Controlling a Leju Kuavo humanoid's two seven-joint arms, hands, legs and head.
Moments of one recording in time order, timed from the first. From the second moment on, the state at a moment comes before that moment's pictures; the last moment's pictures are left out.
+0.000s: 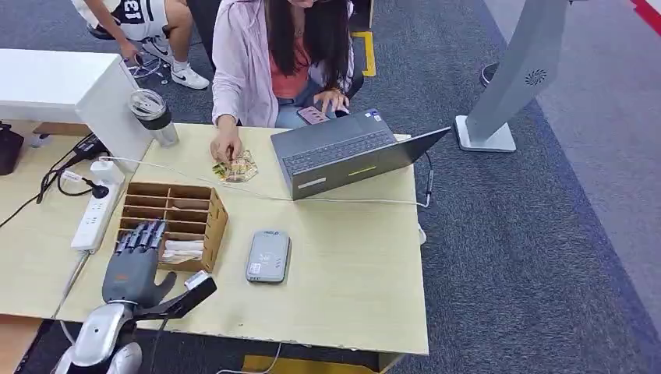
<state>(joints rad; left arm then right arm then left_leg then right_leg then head) -0.18 0.15 -0.30 -1.29 -1.26 0.21 0.08 -0.02 0.03 -0.12 -0.17 0.56 -0.01 0.28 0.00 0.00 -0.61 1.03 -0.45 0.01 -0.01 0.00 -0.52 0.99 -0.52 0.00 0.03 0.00</state>
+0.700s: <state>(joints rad) -0.18 0.15 -0.30 -1.28 -1.25 0.21 0.05 -0.02 0.03 -0.14 -0.17 0.57 -0.01 0.28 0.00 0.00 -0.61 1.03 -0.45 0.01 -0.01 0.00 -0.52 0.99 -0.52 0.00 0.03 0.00</state>
